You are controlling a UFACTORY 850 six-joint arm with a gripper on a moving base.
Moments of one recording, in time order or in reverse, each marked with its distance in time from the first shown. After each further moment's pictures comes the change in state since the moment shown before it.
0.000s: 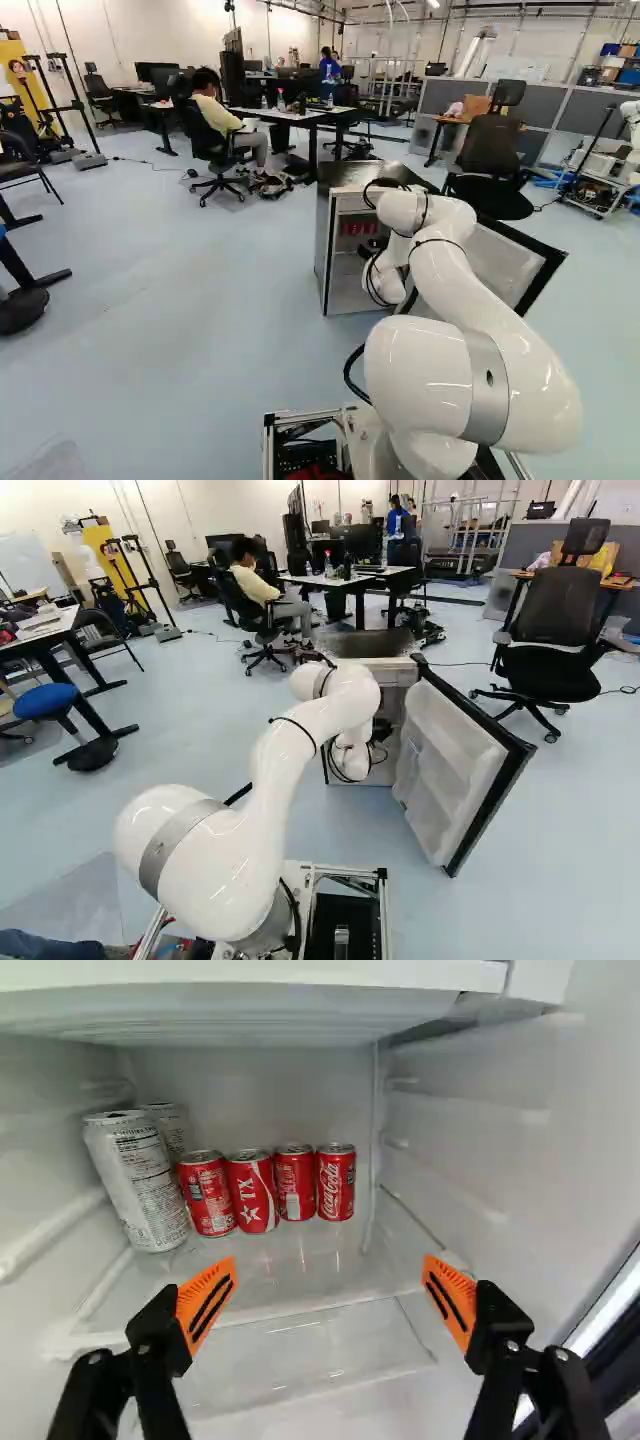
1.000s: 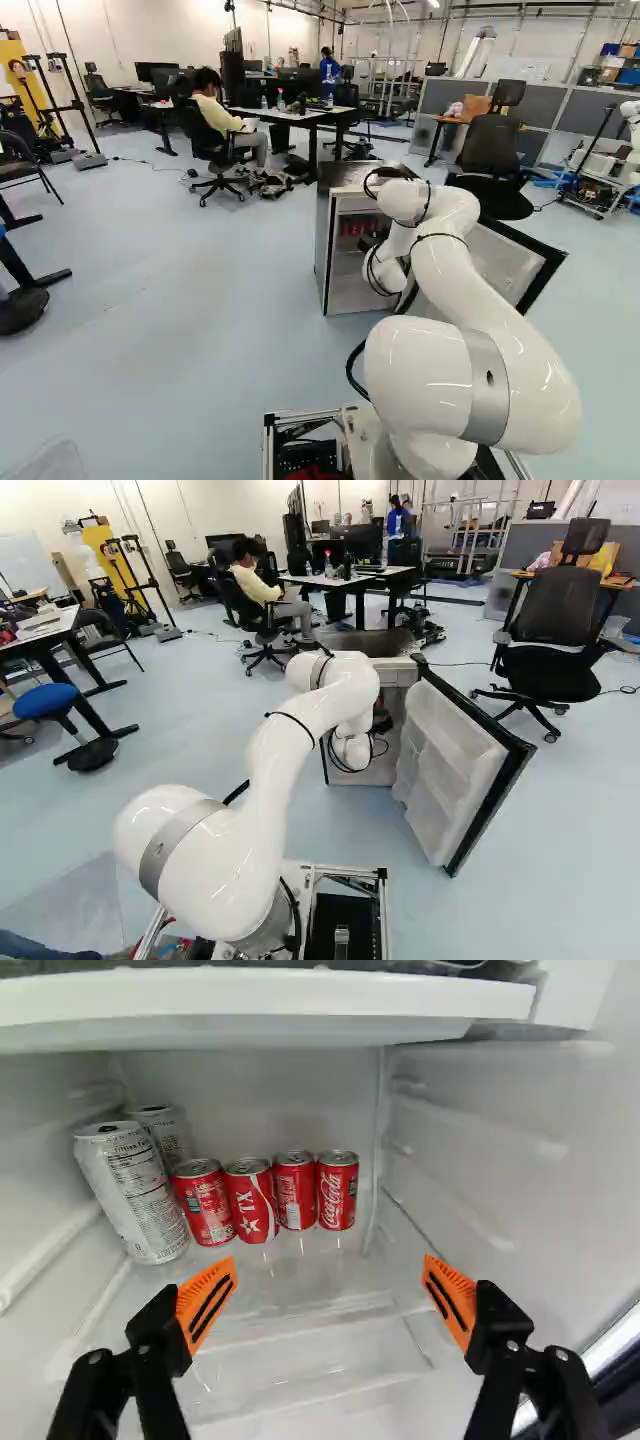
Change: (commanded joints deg) arm 0.4 5.9 3.5 0.0 -6.8 0.0
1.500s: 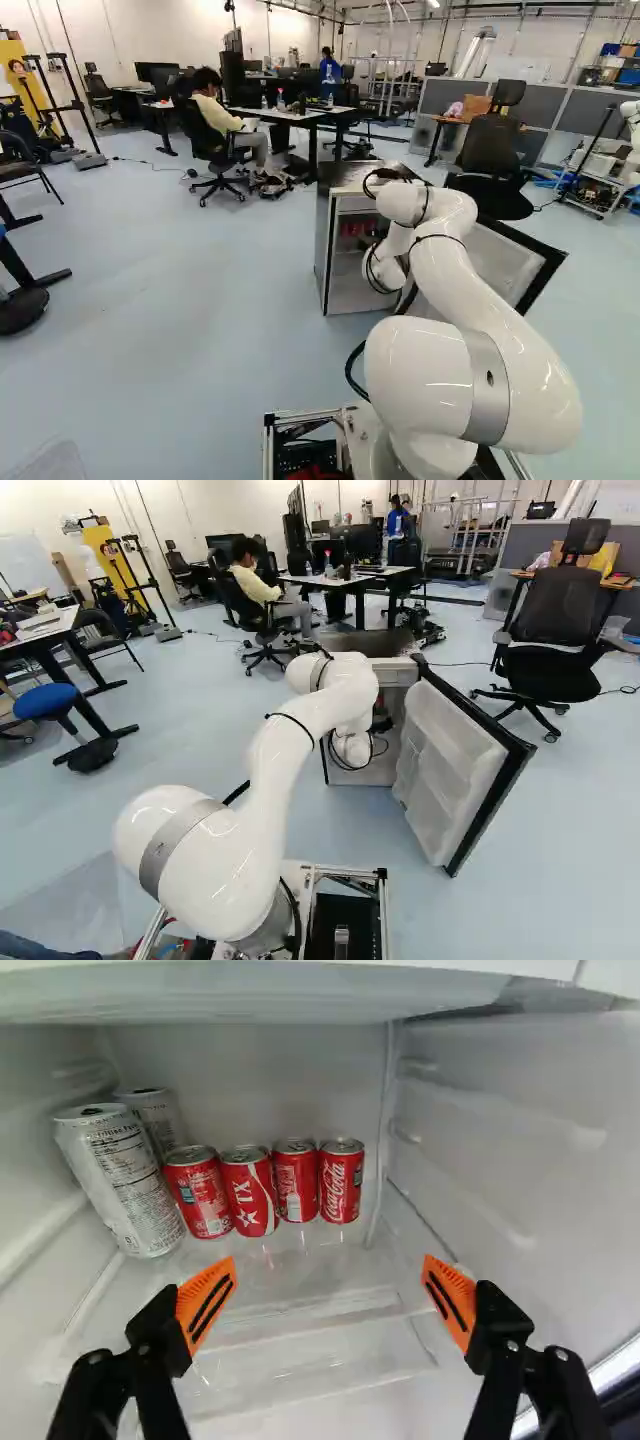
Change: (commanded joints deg) arm 0.4 -2.1 -3.7 0.0 -4.0 0.0
